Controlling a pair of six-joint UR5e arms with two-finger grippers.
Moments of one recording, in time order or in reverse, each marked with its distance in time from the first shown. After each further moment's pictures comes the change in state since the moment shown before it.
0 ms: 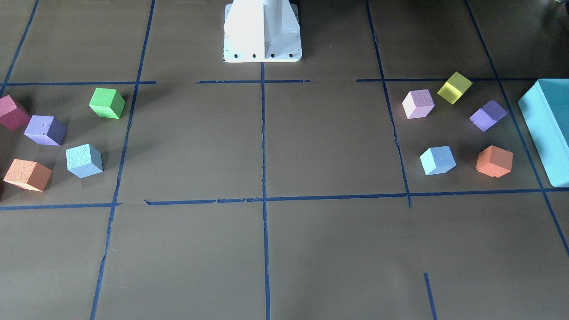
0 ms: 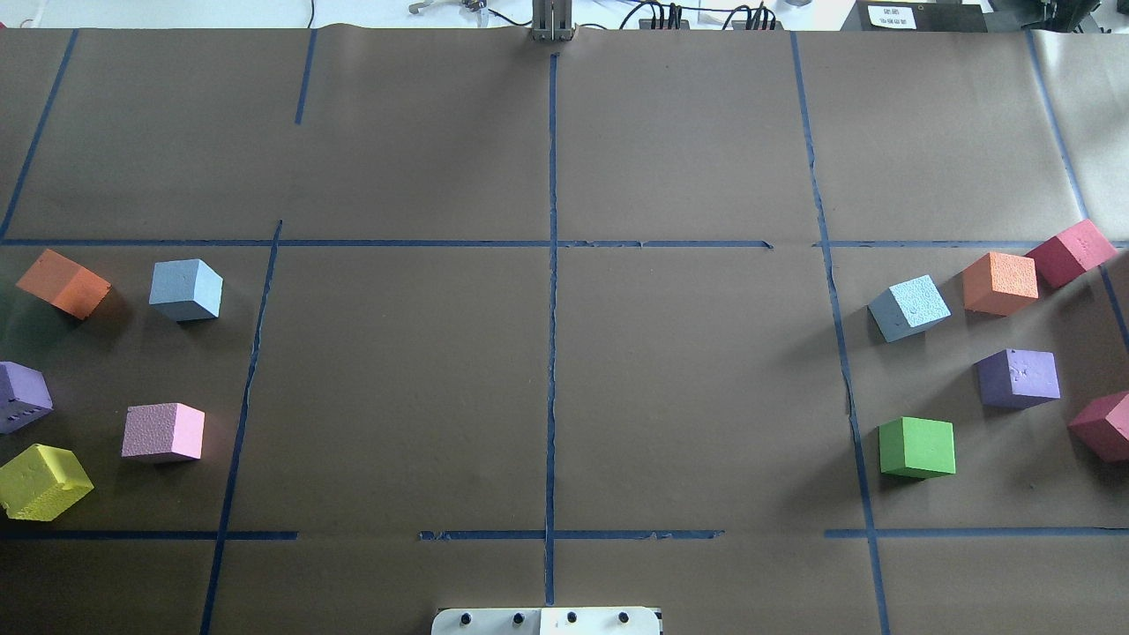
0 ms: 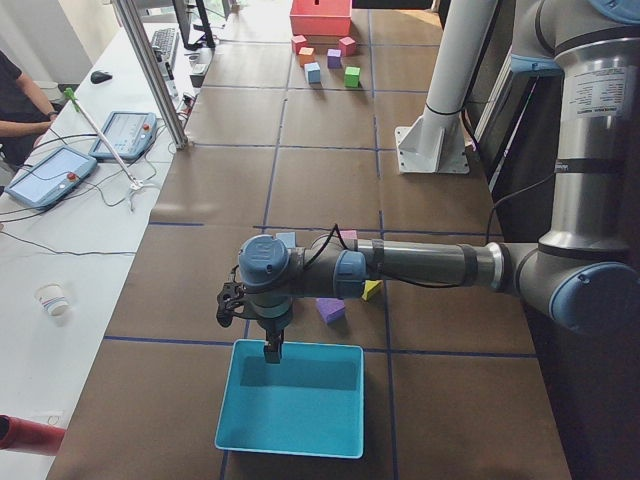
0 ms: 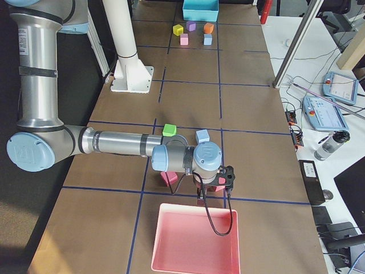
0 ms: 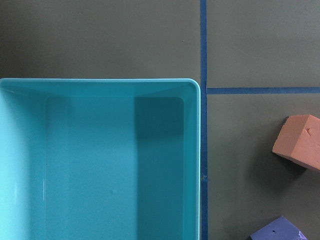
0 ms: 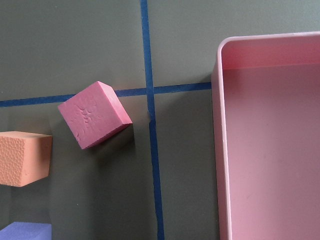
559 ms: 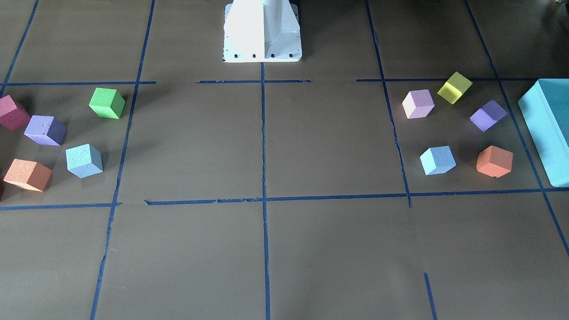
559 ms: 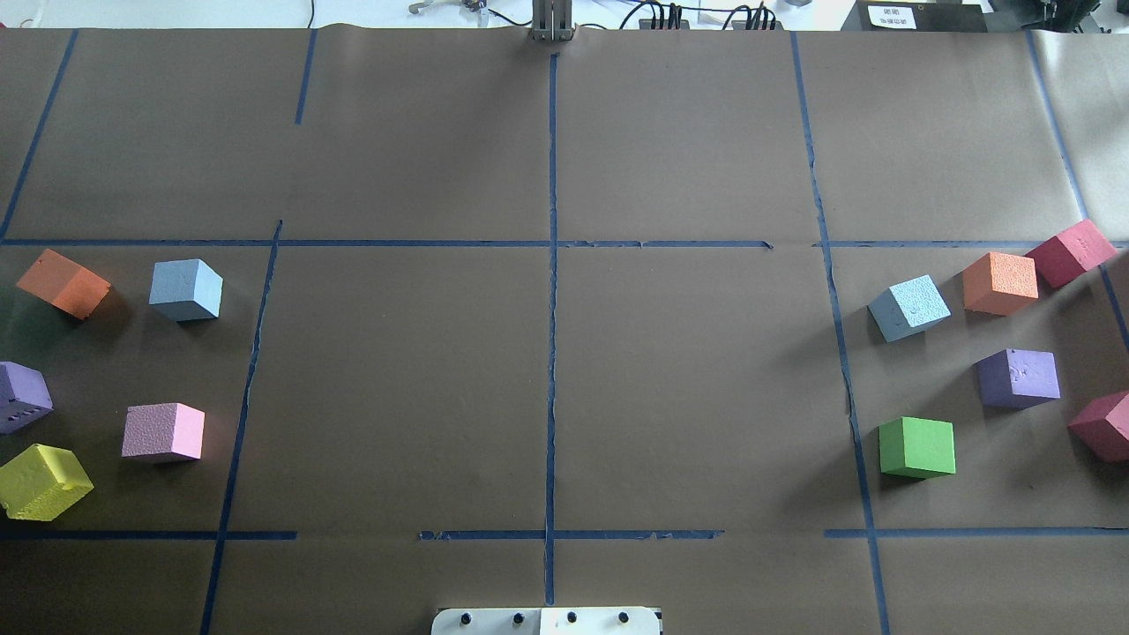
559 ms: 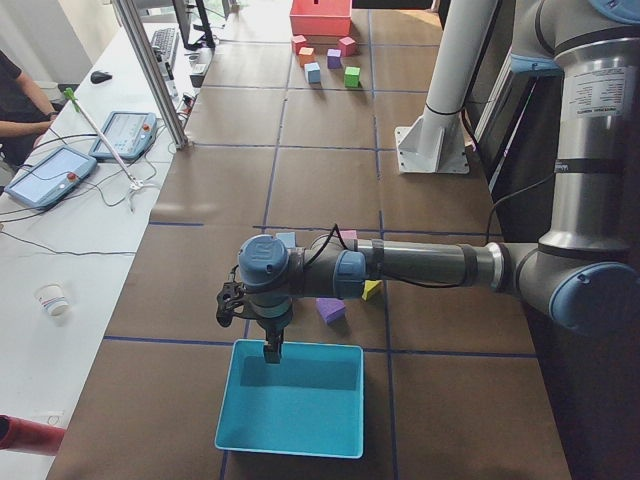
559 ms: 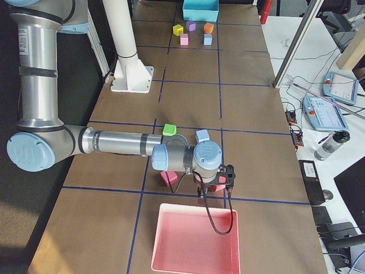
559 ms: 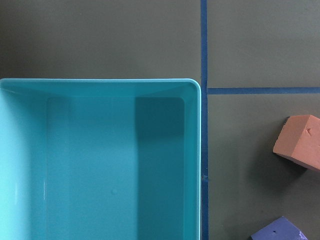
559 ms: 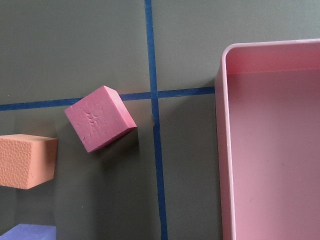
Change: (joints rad) left arm 0.000 -0.001 0.000 -0.002 0.000 0.000; right arm 0.000 0.003 0.011 0.002 0.000 0.008
